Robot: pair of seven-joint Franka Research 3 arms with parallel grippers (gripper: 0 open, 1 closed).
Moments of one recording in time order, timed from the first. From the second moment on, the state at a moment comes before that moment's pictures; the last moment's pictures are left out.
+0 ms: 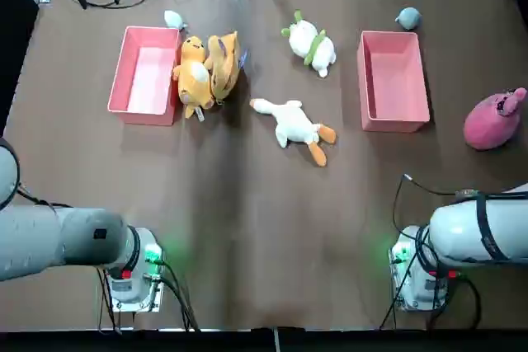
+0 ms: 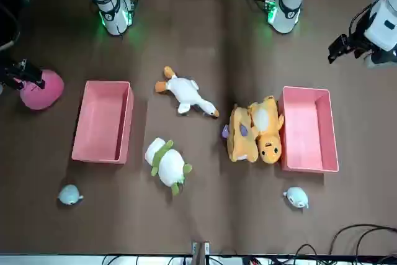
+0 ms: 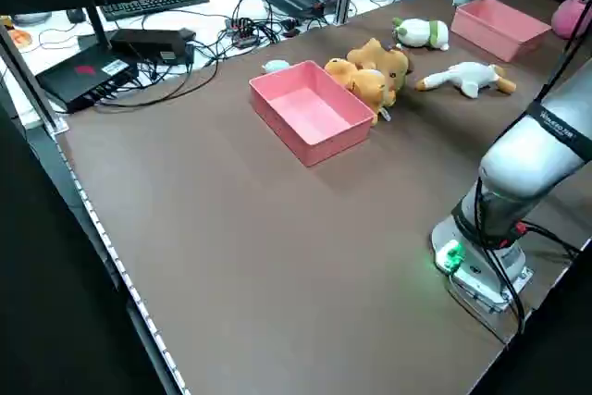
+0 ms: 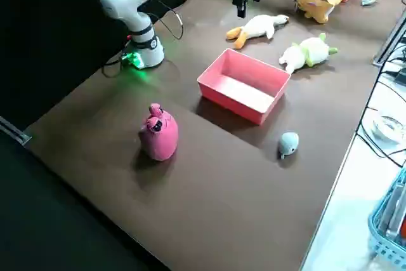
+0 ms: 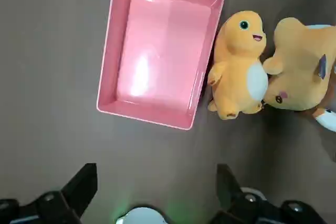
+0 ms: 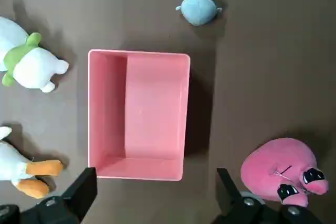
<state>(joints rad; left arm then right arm) -0.04 -0.18 -0.03 -1.80 0.00 1.56 -0.20 -0.05 0.01 -0.01 -1.58 -0.01 1.59 -0.08</state>
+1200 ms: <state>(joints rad) -0.04 -0.18 -0.03 -1.81 0.00 1.54 -0.20 0.07 0.10 0.01 -1.59 -0.01 1.70 -0.14</state>
